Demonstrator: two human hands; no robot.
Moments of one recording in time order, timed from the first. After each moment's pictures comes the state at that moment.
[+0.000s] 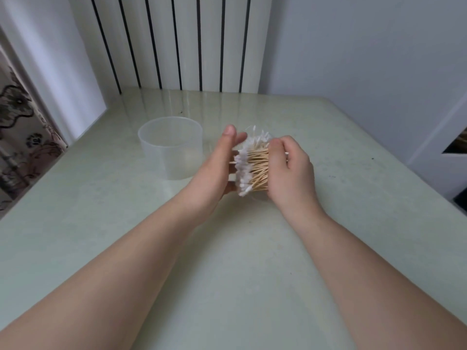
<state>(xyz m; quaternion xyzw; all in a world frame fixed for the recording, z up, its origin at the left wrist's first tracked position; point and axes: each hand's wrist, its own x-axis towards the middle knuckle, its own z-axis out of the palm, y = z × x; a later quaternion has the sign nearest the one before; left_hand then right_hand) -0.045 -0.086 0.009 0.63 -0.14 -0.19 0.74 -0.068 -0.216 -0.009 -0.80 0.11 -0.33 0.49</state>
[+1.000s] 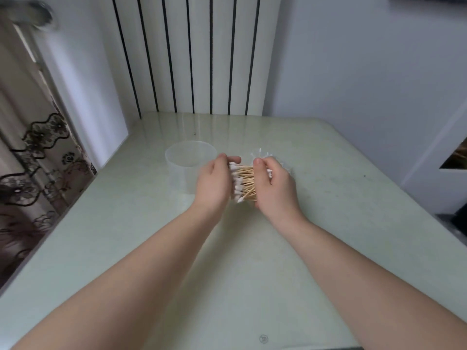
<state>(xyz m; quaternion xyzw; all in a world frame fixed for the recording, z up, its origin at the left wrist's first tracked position) -0.042 -0.074 0.026 0.67 -0.01 -0.03 0.74 -0.072 -0.187 0.005 -0.82 0.09 -0.30 0.48</state>
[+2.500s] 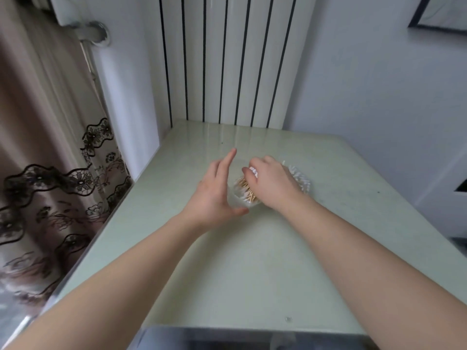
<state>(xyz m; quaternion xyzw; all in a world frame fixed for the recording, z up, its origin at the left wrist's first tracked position) -0.048 0.029 0.012 0.87 -0.29 0.10 0.40 -0.049 -0.142 0.051 -0.98 -0.01 -0.17 0.13</state>
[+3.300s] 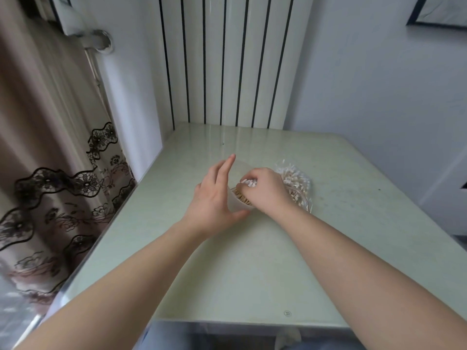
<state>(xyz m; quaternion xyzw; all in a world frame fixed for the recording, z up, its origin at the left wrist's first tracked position) -0.060 0.027 0.003 0.88 -0.28 0.17 0.33 -0.056 -0.131 0.031 -0.94 0.04 -0.14 0.31</state>
